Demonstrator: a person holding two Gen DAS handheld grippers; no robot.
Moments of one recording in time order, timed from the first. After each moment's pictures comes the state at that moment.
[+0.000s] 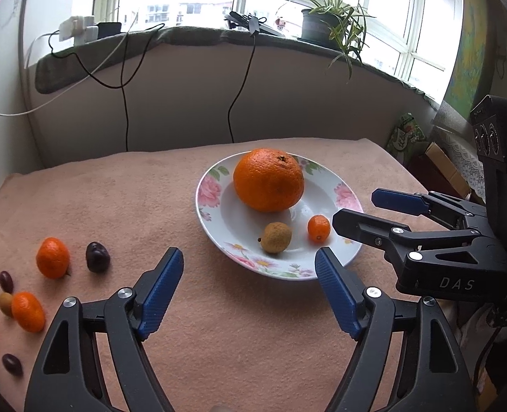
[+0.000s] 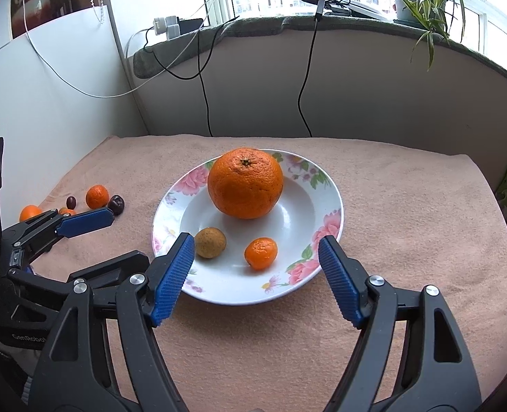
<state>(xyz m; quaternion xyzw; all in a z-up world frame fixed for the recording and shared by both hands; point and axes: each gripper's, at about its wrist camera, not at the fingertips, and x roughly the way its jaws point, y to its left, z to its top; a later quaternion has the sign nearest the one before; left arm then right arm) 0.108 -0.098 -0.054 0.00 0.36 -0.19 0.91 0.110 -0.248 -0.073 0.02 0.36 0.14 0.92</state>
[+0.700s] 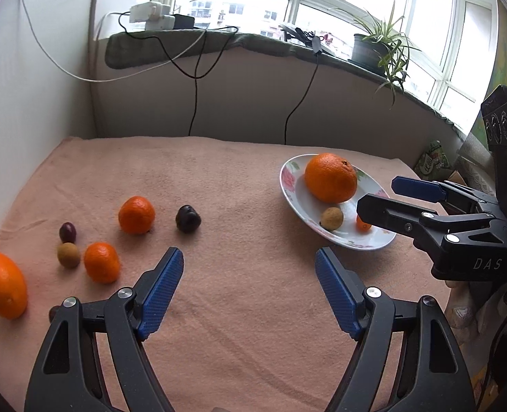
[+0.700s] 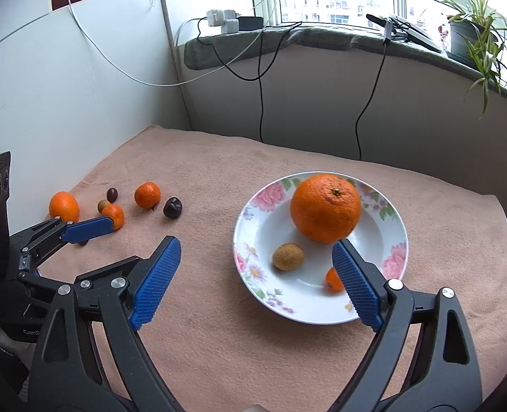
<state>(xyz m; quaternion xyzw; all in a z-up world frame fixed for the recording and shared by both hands) 0.075 -0.017 -0.050 -0.05 0.36 -0.12 0.92 0.105 -0.170 -0.047 -0.03 0.36 0.21 0.91</state>
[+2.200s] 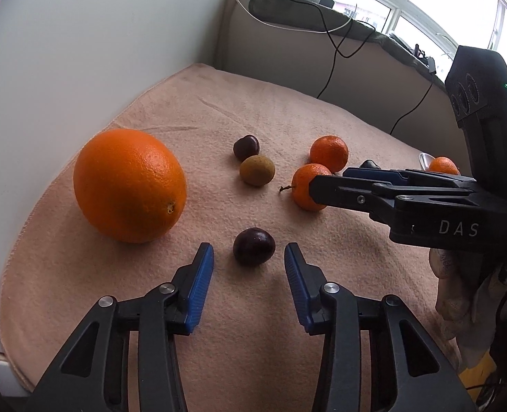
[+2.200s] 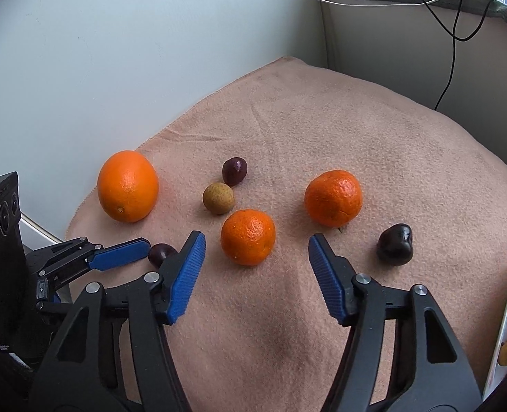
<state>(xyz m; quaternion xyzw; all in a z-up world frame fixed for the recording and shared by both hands) 0.045 0.123 -0.108 -0.13 0.41 0.01 0.90 0.149 0.035 -0.121 -0.07 0.45 0.39 0.80</state>
